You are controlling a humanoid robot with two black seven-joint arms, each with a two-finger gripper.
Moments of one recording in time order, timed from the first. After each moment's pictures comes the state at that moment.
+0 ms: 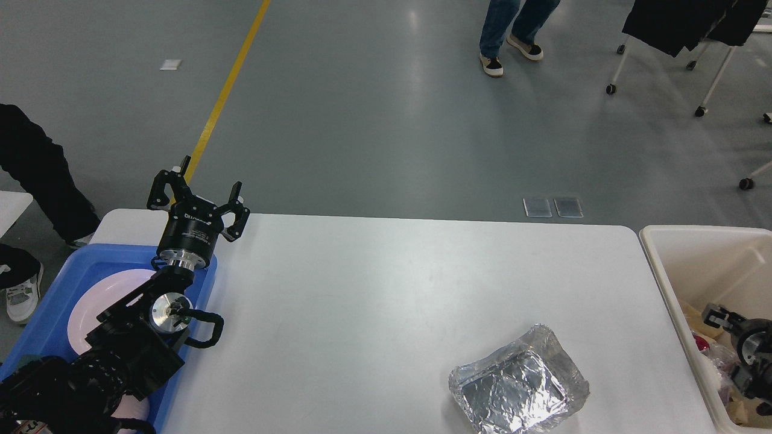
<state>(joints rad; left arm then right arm) -0.74 0.07 -0.78 -0.17 -0.08 -0.66 -0.54 0.67 -0.39 -1.36 0.17 0.31 -0.18 0.06</state>
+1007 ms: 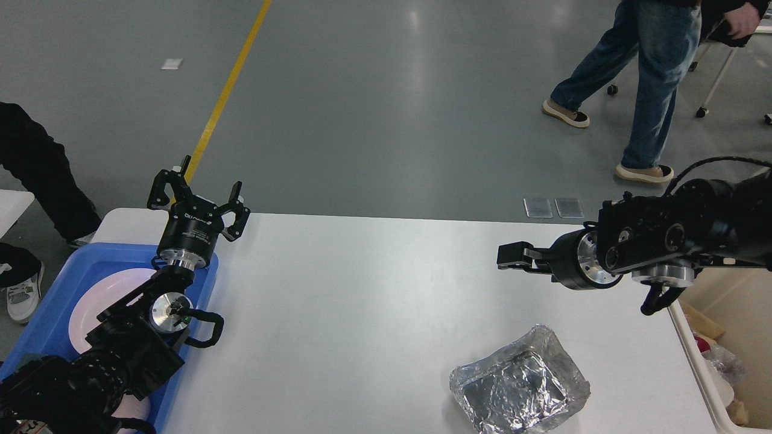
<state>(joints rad) -0.74 0.07 -0.78 -0.17 -0.08 -0.66 -0.54 1.82 -0.25 -1.26 1.53 0.00 -0.08 0.15</state>
